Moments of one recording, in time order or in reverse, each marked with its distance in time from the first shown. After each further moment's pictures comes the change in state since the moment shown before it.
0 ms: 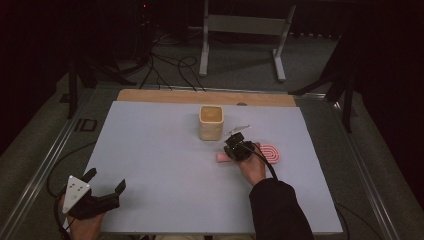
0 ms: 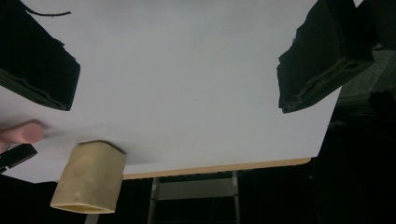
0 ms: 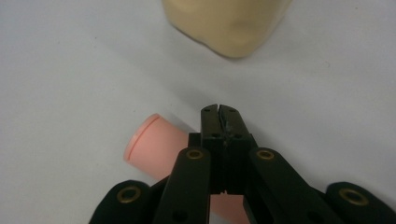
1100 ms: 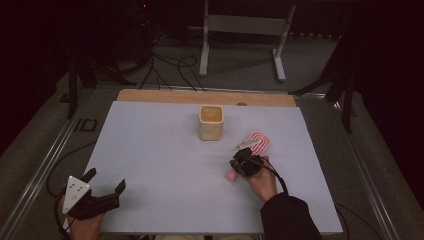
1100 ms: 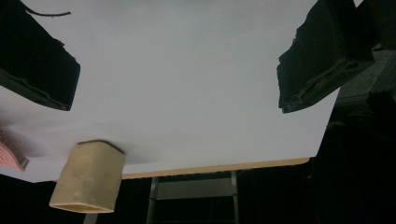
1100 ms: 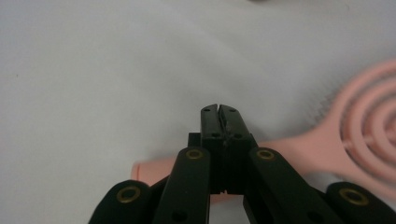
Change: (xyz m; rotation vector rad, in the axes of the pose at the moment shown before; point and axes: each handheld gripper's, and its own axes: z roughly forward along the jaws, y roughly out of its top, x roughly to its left) left arm 0.000 0.000 0.000 0.001 0.004 0.002; right arm 0.010 -0.042 -0.030 0.020 0.042 -0.022
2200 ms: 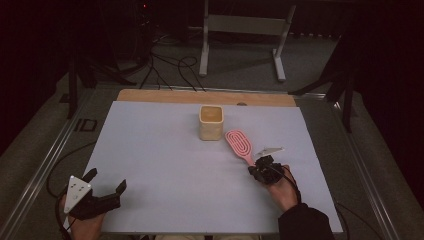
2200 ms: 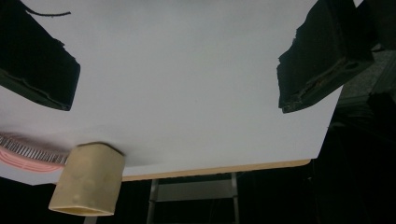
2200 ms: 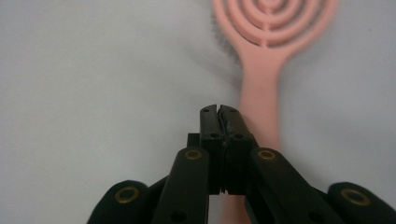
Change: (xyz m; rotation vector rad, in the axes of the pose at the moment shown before) left arm -0.001 -0.001 0.001 0.007 0.000 0.001; right arm -0.029 -0.043 -0.028 0.002 -0.021 0.076
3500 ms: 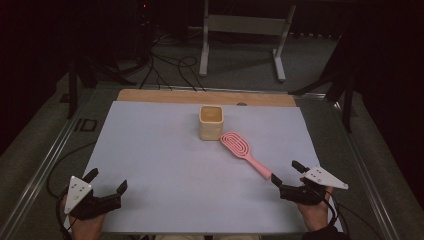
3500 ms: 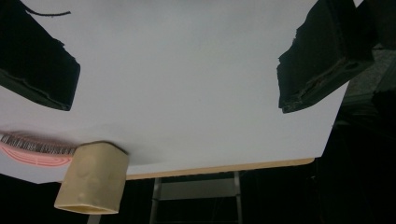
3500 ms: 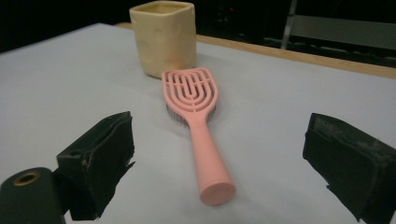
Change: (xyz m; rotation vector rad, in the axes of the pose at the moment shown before) left arm -0.002 0.000 0.000 -0.005 -0.014 0.005; right arm -0.026 -0.076 -0.085 -0.579 -0.045 0.057
